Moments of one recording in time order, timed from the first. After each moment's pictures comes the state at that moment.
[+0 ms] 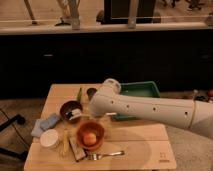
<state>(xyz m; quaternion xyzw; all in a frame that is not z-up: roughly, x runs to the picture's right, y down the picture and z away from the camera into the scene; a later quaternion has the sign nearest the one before) -0.073 0.135 0.750 -0.24 -0.17 0.01 0.96</state>
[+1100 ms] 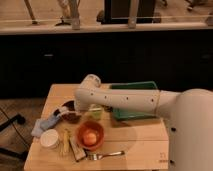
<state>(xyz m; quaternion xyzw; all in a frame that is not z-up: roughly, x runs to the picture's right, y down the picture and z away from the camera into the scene) -0.152 0.122 0.795 -0.26 -0.18 -0.02 0.95</state>
